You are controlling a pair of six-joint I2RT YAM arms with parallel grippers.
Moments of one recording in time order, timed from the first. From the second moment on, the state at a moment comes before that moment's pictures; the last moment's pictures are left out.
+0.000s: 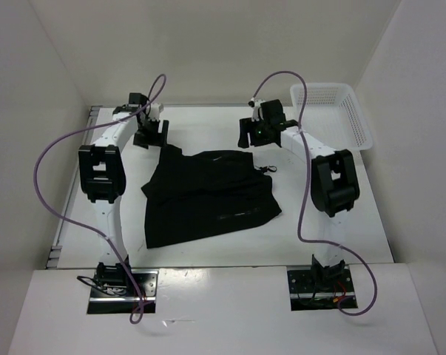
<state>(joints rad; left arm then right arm) -0.01 2.19 1.91 -0.78 0.19 0.07 0.31 1.94 1.53 -0.32 -0.27 0.11</state>
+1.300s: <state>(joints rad) -0.07 2.38 2.25 -0.72 0.01 0.07 0.31 2.25 2.03 -0.32 -0.05 0.14</state>
